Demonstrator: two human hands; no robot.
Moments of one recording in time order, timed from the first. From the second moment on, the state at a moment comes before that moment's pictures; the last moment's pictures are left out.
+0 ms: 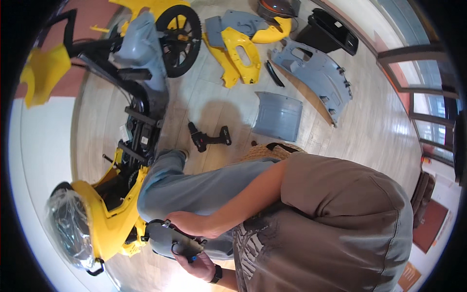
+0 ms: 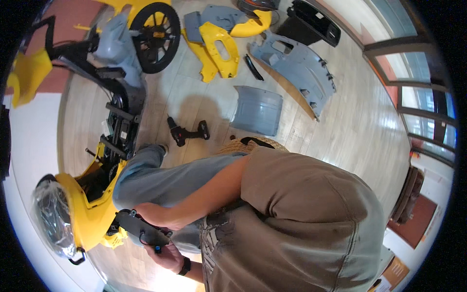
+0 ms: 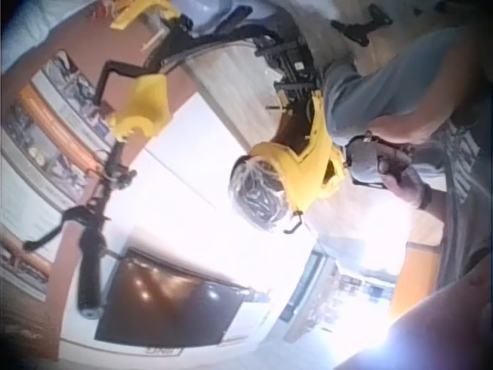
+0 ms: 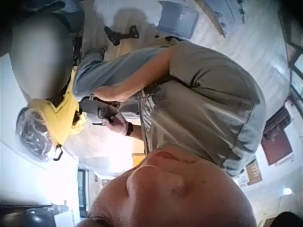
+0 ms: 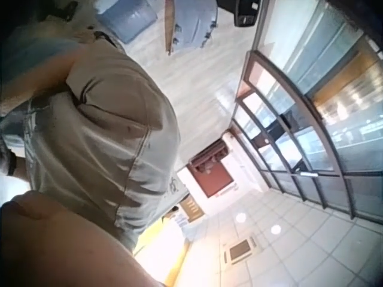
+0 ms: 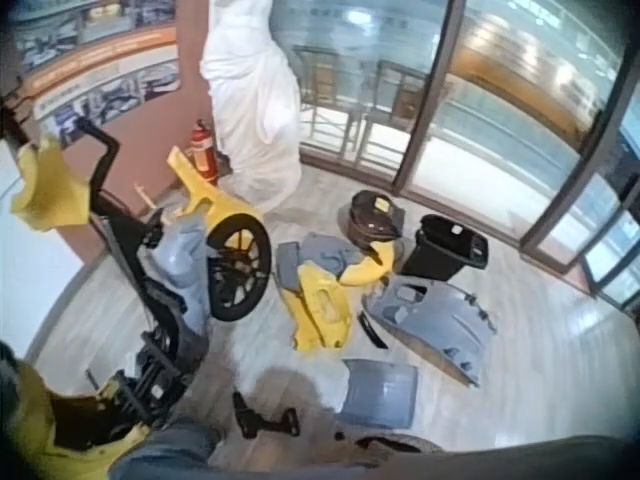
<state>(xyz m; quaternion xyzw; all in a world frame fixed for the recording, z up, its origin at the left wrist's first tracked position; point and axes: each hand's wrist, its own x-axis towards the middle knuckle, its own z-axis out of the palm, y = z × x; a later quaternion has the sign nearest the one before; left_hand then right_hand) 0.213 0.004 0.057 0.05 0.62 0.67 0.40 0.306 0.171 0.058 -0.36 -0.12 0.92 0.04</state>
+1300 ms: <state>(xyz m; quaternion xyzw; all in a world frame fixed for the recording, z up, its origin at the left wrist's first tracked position) 0.260 0.180 0.061 0.22 0.41 0.62 0.63 0.572 0.255 -0.212 -0.52 -0.74 0.37 -0.20</state>
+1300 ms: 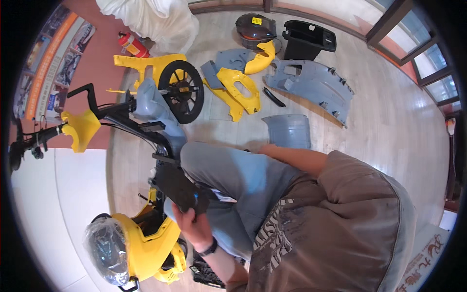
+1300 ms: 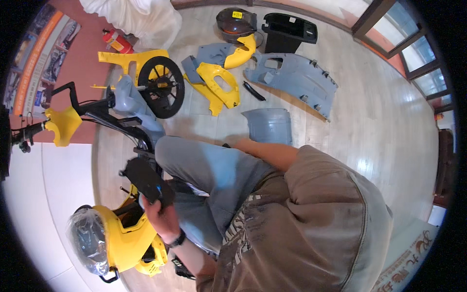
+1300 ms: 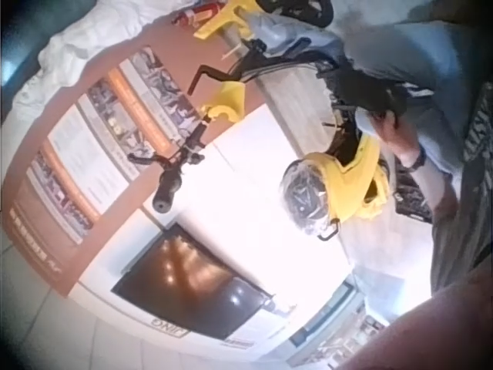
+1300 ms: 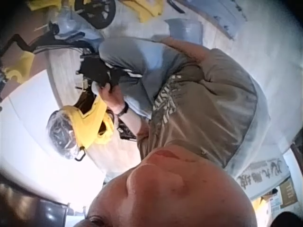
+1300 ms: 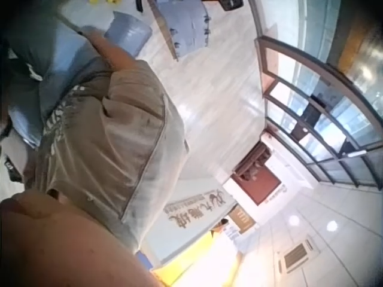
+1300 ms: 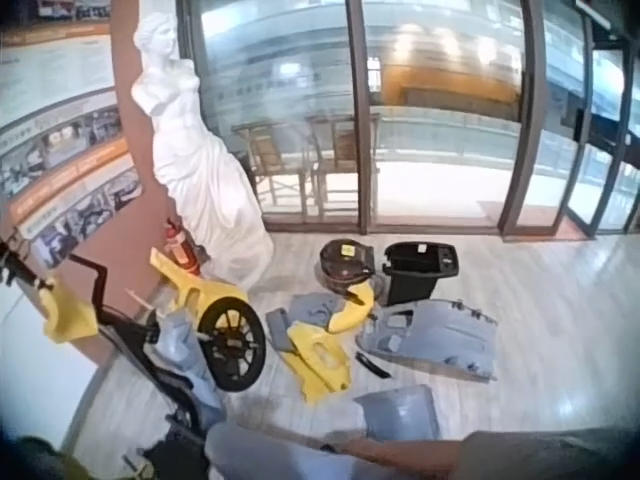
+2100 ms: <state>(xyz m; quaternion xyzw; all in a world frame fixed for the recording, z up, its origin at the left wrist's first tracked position) 0.306 0.286 -0.011 0.20 0.31 0.59 0.71 0.510 0.273 -0.239 -0.55 -0.70 0.41 -0.21</state>
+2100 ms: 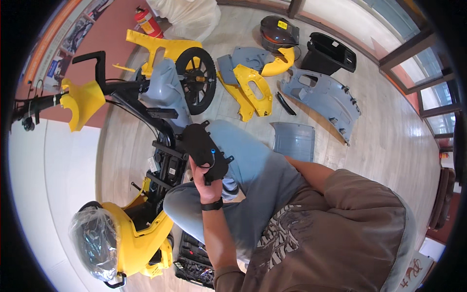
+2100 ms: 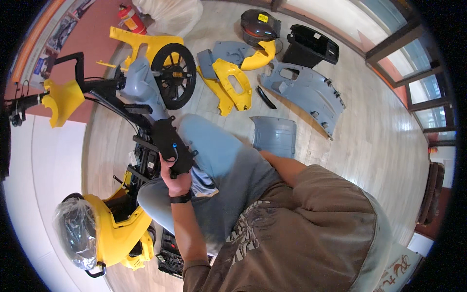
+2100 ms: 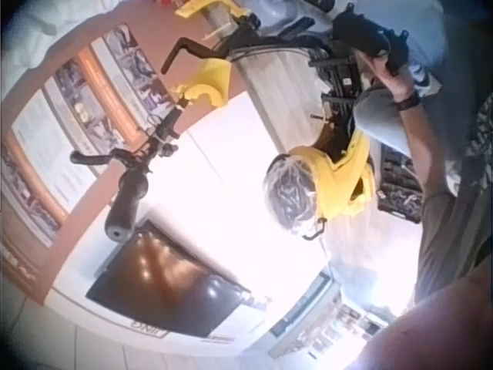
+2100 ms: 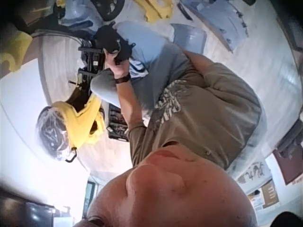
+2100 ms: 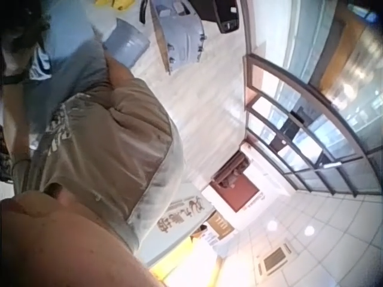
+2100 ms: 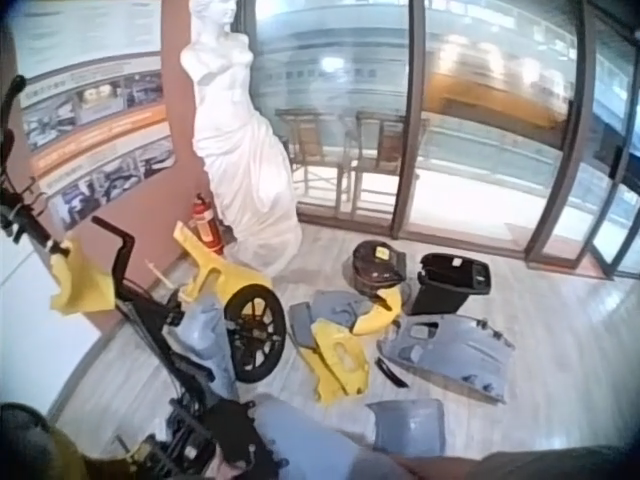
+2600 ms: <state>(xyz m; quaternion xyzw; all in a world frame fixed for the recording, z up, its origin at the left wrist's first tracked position) 0.283 0.272 -0.017 0.23 0.29 0.60 0.71 0.593 0.210 -0.274 -0.55 -0.71 0.41 -0.16</state>
